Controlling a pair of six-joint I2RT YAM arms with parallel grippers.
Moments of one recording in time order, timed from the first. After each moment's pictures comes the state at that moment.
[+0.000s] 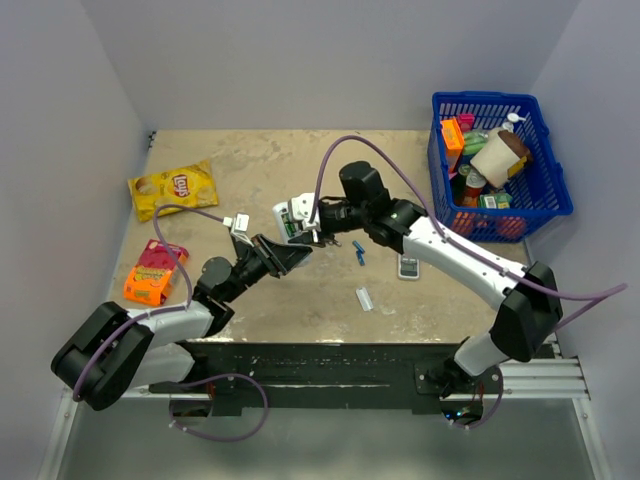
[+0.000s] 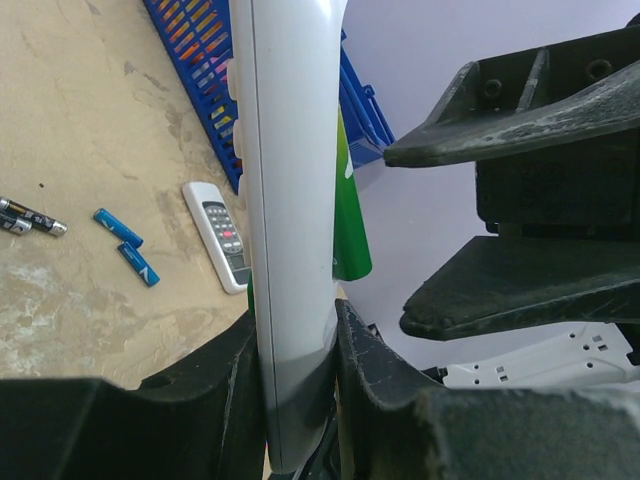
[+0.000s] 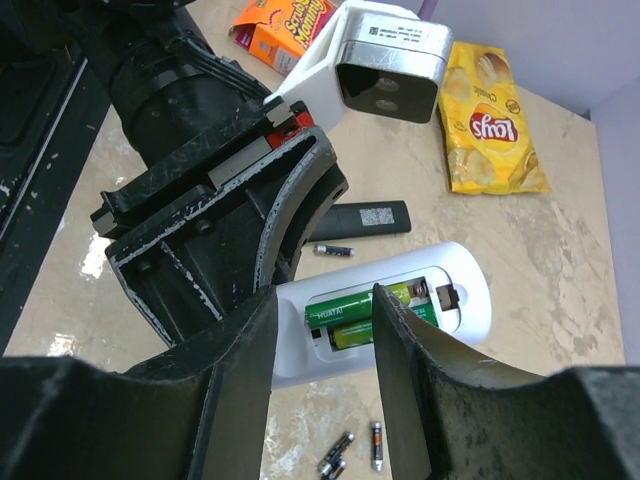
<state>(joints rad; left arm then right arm) -0.59 1.22 0.22 1.12 0.25 -1.04 0.77 1.53 1.31 -0.25 -0.72 -0.73</state>
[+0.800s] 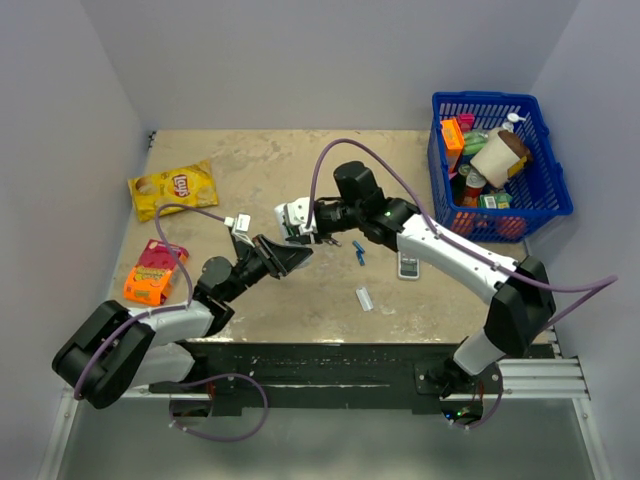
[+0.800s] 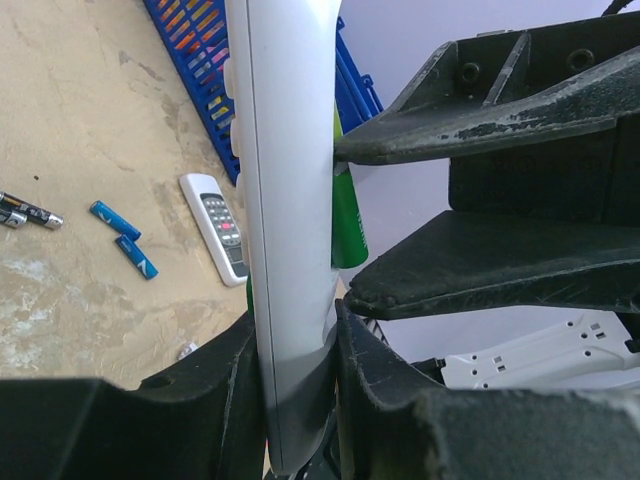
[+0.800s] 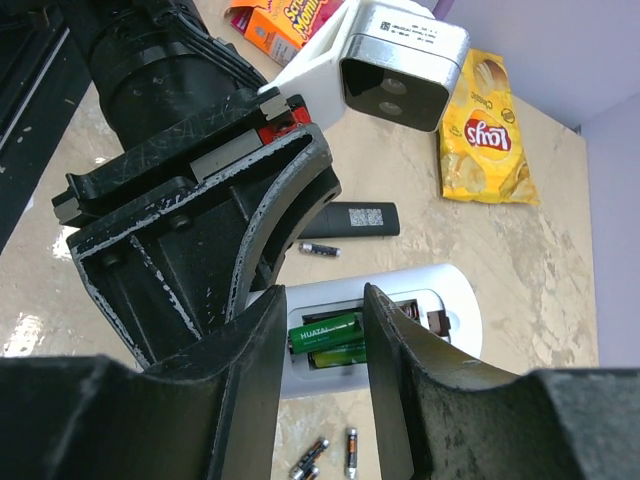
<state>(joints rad) -0.59 1.22 0.22 1.13 0.28 -1.04 0.77 1.57 1.33 -0.25 -0.72 -0.84</state>
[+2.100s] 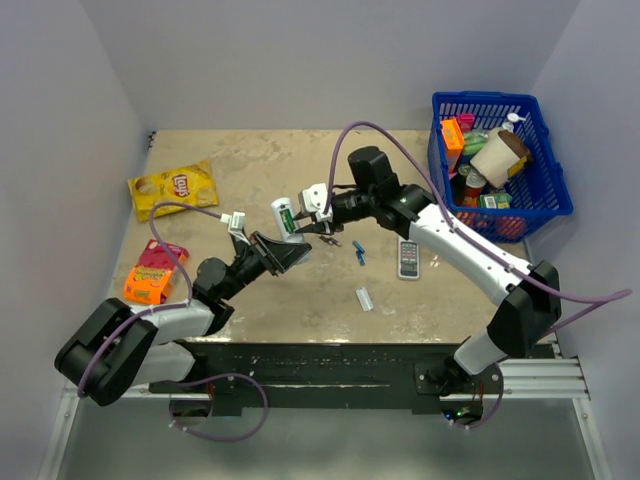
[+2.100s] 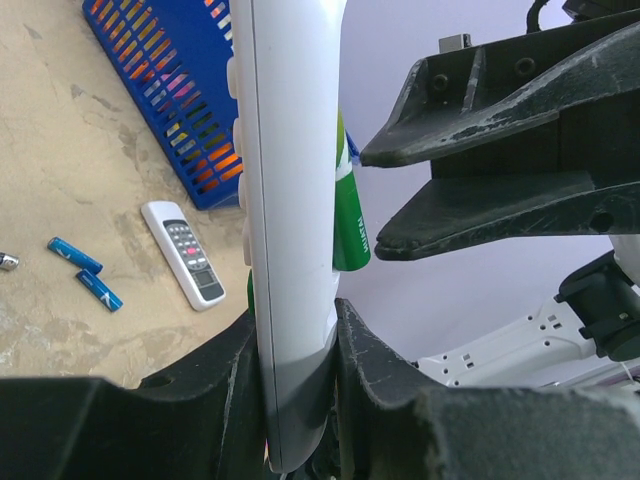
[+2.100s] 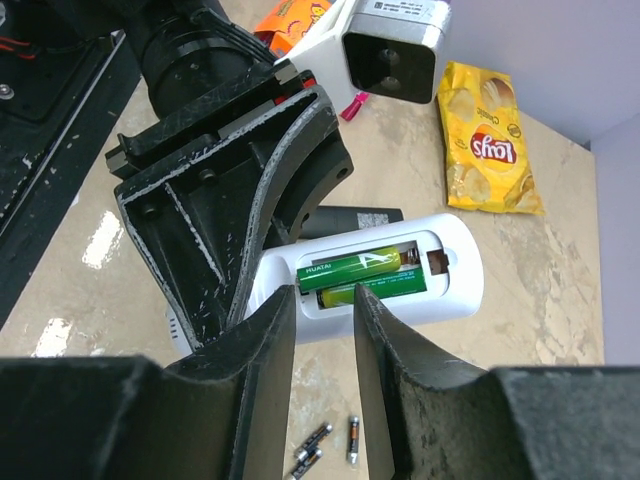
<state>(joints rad) -0.56 1.25 0.22 1.25 0.32 -1.07 0.69 1.55 1.42 -0.42 -0.86 -0.87</state>
